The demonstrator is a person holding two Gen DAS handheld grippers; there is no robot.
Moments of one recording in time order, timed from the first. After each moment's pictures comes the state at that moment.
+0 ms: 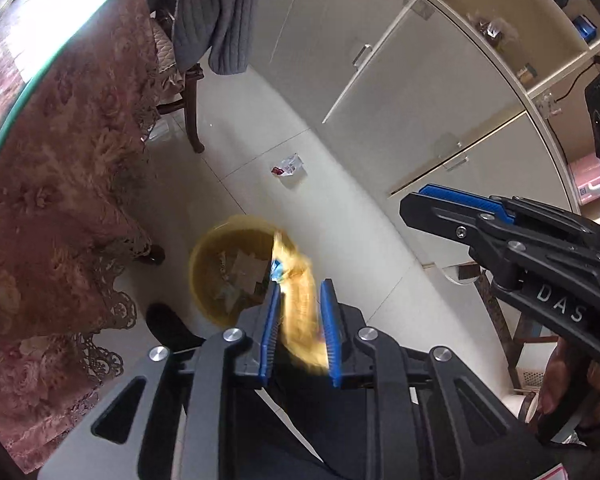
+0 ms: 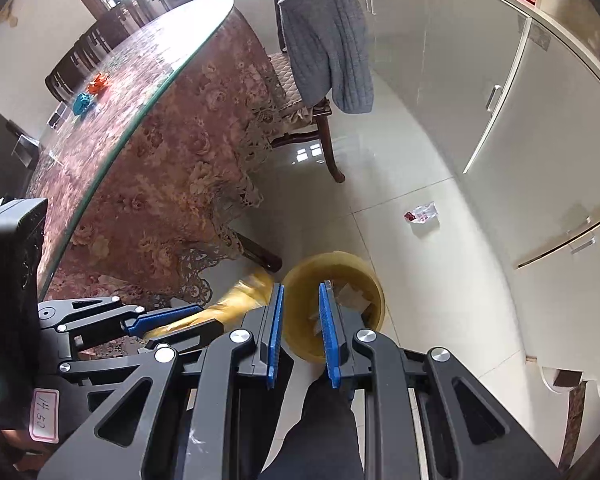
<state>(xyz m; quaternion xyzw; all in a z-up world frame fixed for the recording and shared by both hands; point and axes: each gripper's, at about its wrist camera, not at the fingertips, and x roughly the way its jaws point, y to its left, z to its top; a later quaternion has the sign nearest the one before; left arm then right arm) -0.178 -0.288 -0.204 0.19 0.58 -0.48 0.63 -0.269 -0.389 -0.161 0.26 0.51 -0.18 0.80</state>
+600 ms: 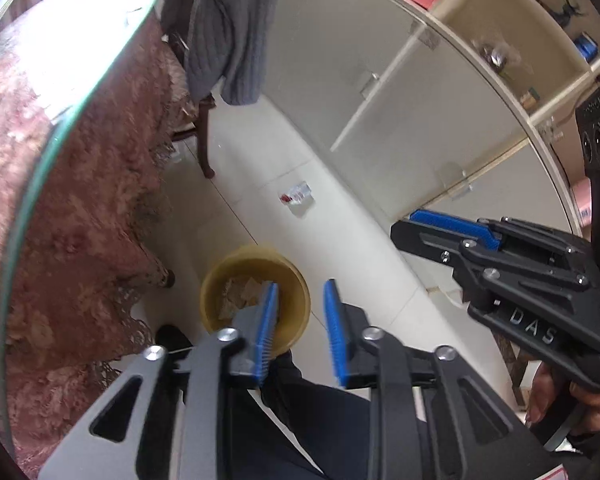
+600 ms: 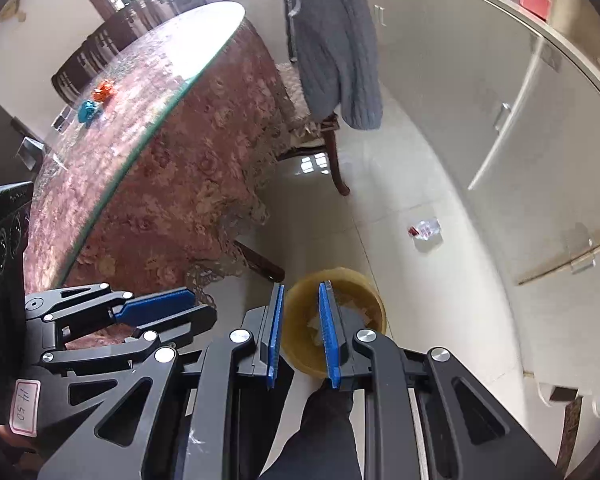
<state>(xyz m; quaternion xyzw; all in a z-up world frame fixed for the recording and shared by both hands) -0.148 -0.292 -0.174 0.17 0.56 -0.47 0.66 -0.242 -0.397 -0.146 0.25 0.50 -0.17 0.81</state>
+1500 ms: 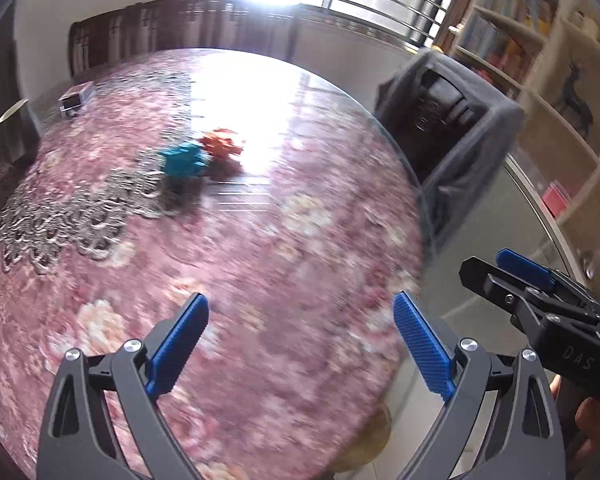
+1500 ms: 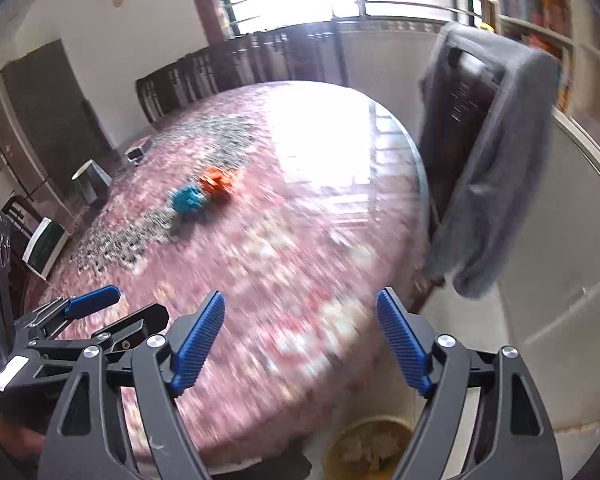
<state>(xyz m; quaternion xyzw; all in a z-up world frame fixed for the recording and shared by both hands) 0.082 -0.149 -0.065 0.01 0.46 -0.27 0.85 0.006 -0.331 -0.047 0.14 0.40 -0.06 0.90</state>
